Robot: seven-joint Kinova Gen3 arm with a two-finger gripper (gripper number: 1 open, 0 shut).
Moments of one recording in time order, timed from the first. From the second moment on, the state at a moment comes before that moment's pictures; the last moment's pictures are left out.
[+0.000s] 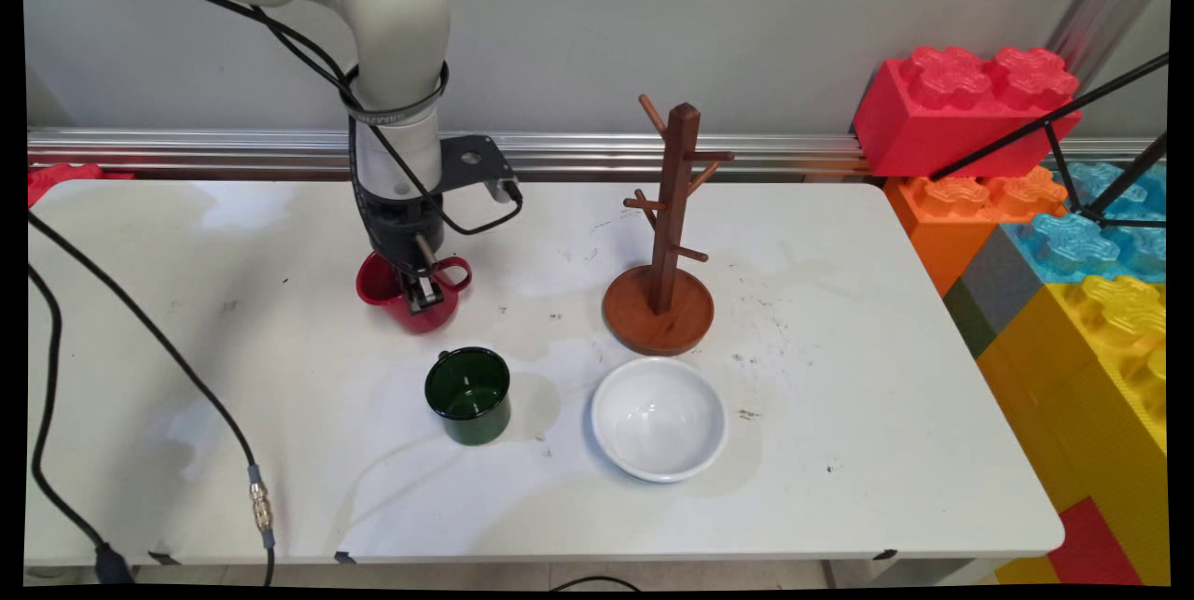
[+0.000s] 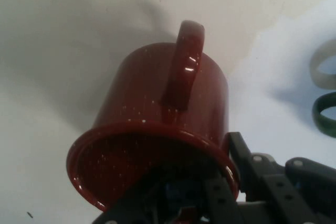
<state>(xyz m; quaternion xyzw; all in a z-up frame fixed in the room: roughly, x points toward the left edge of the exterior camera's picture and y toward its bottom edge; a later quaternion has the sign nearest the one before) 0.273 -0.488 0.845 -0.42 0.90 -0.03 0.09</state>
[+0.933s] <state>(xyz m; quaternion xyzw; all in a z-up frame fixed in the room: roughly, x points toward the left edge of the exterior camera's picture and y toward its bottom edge) 0.262 -0.499 0.833 -0.44 0.90 -0.02 0.08</state>
